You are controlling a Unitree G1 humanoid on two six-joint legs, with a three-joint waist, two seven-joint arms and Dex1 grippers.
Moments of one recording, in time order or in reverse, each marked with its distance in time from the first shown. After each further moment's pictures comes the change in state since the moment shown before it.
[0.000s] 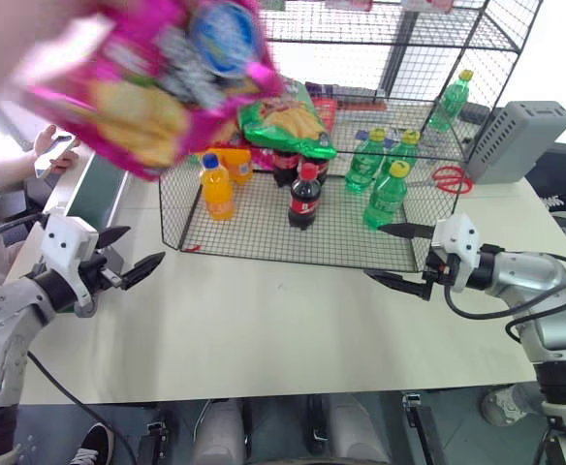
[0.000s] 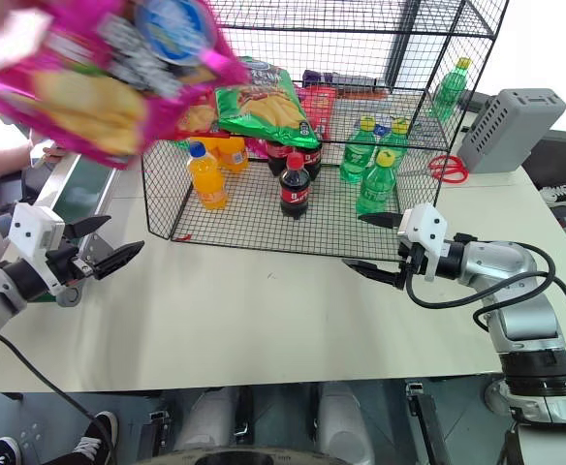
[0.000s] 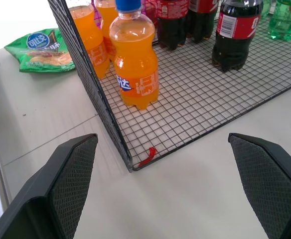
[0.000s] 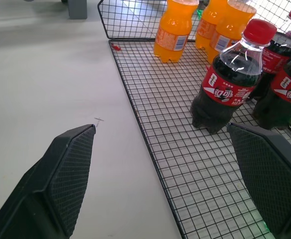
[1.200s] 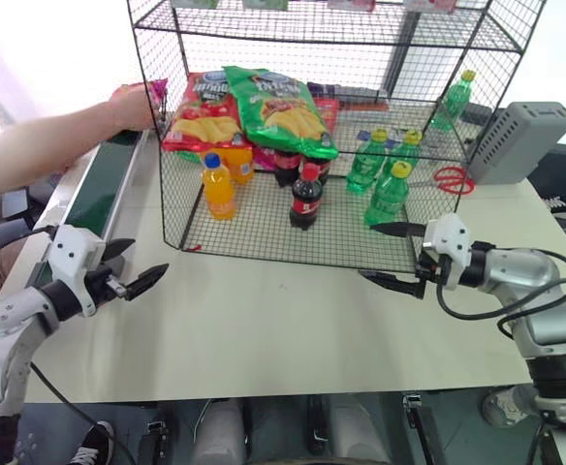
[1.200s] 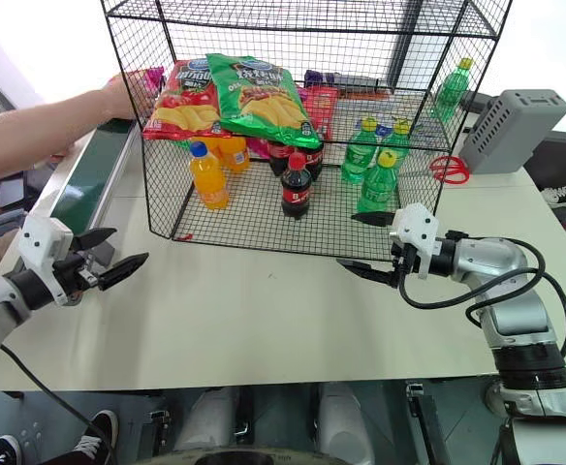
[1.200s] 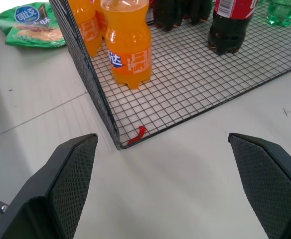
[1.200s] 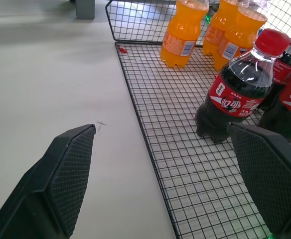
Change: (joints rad) left arm 0.041 -0.007 -0.011 -0.024 -0.001 0.045 0.006; right arm -0.030 0.012 0.036 0.022 -0.027 -0.035 0.010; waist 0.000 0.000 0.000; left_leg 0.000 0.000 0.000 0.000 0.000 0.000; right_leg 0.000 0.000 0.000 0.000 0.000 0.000
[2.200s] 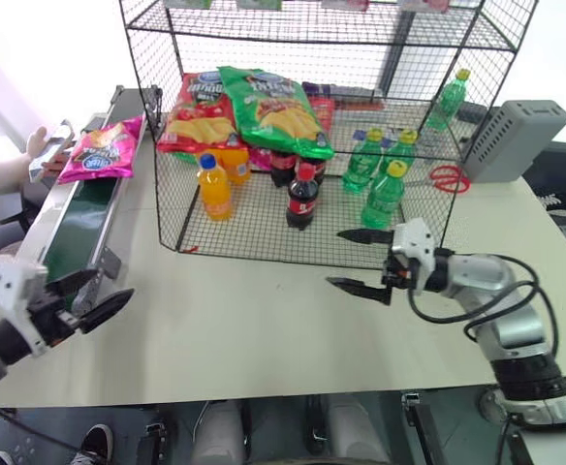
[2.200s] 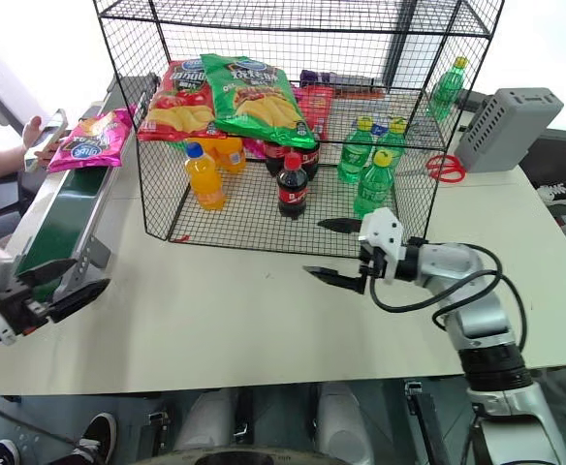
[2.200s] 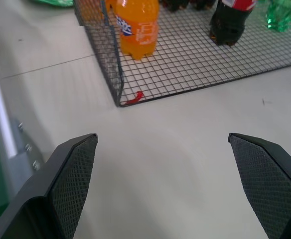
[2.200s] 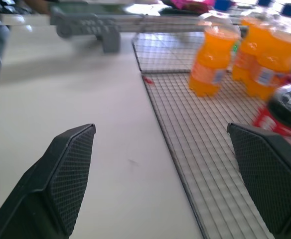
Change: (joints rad) left arm 0.294 -0.006 0.294 -0.114 -0.170 0.133 -0.075; right arm -0.016 0.147 0.094 -0.096 0.061 0.117 -0.037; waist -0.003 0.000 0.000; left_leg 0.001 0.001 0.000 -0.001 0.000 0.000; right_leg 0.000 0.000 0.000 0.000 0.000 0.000
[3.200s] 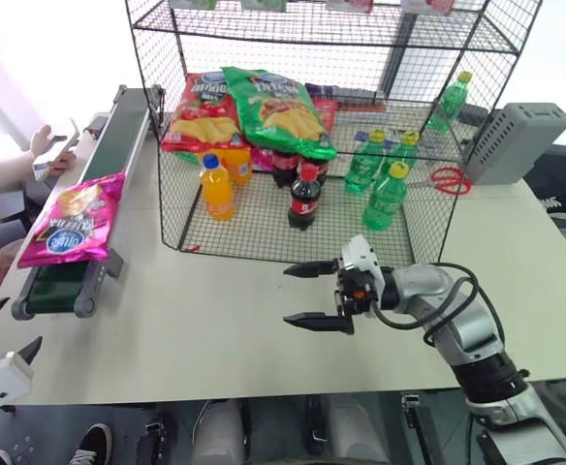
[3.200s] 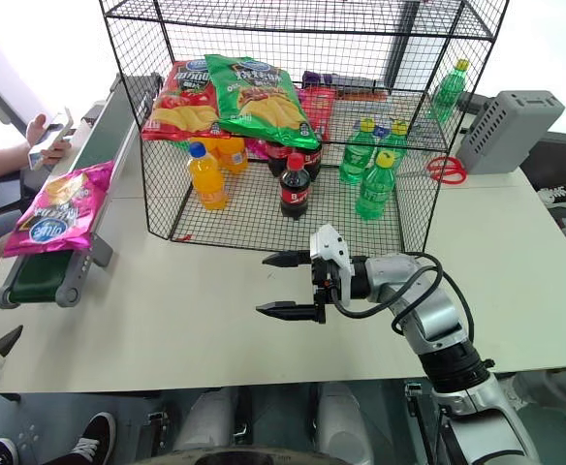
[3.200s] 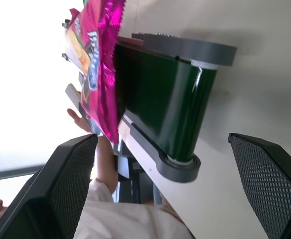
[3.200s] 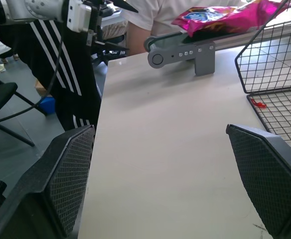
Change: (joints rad) left arm 0.249 0.089 0.041 0.559 1.046 -1.369 0.531; right arm -0.060 0.098 0.173 -0.038 0.074 0.211 0.086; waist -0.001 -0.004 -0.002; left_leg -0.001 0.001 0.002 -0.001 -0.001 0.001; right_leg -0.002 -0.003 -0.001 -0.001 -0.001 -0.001
